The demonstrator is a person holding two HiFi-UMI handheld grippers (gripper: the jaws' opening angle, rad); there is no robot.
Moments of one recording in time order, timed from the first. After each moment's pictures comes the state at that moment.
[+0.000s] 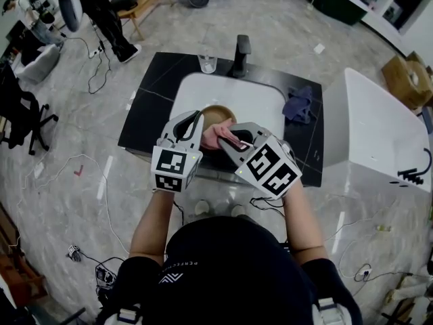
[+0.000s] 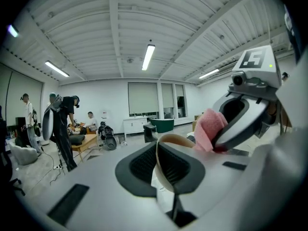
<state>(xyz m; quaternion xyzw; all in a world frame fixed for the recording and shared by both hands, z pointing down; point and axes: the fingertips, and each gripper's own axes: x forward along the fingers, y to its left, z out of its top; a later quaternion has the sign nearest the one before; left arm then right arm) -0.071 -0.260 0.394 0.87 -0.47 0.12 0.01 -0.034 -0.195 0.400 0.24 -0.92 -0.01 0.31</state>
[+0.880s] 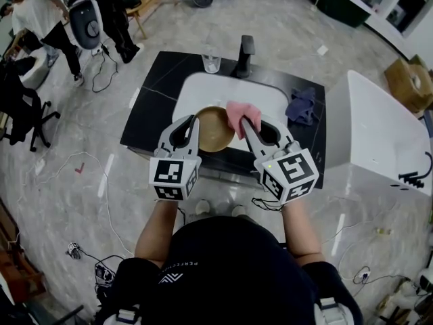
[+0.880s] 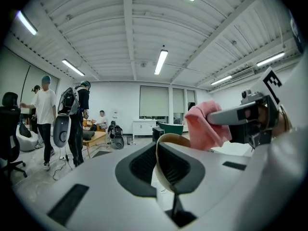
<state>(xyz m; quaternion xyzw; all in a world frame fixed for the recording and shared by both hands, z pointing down) -0.094 -0.245 0.385 0.85 -0.53 0.06 0.04 0.018 -0.225 0.349 0.43 -0.90 0.05 0.07</state>
